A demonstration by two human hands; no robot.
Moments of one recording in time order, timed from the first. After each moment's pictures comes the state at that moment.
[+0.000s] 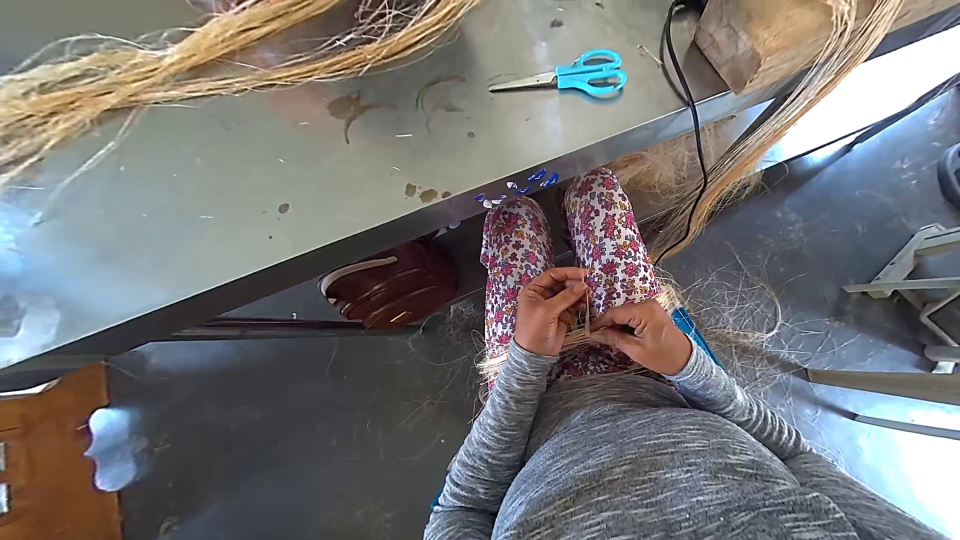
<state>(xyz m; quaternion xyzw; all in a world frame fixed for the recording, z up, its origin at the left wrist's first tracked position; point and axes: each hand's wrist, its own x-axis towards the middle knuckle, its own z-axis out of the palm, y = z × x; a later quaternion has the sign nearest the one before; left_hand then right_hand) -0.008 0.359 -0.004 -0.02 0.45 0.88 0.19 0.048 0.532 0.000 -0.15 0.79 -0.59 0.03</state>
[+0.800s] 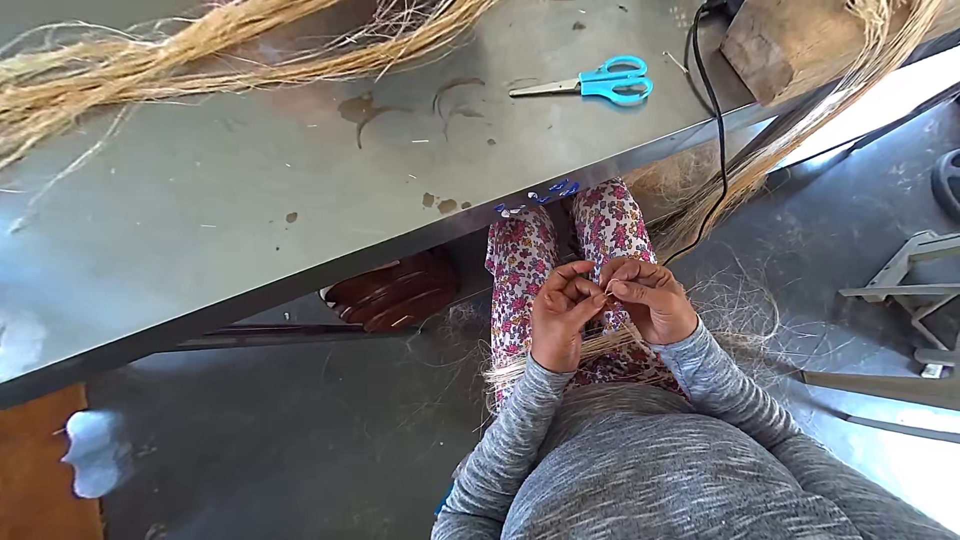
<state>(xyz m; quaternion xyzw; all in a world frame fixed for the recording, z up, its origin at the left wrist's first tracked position) -0.011 0.361 0.006 0.00 0.44 0.88 0.16 -0.001 0.511 0.006 -0.03 0.49 -0.87 0.01</state>
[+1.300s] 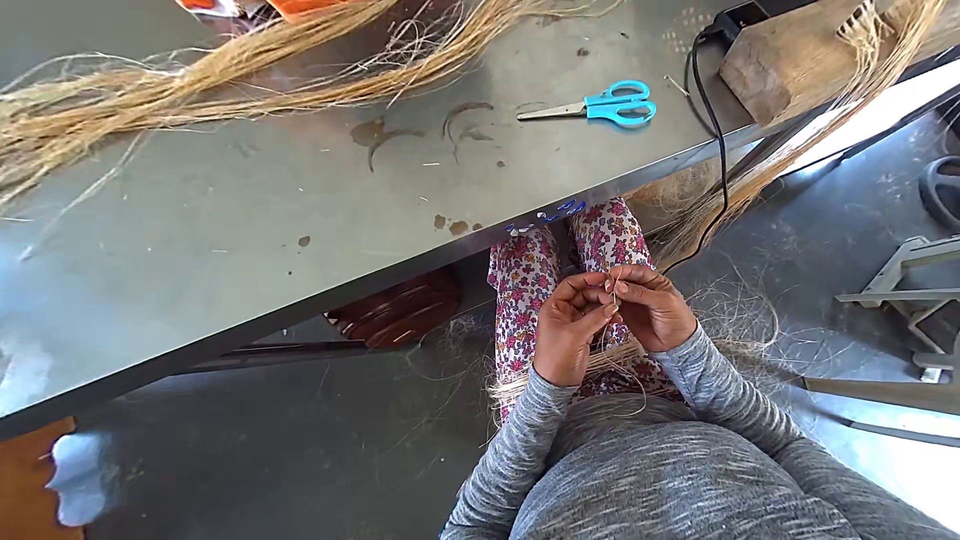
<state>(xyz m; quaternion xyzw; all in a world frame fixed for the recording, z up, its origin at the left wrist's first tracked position) -0.021 0.356 0.025 -0.03 0.43 0.88 0.19 -0.012 0.500 0.011 0.06 0.41 -0.91 0.01</state>
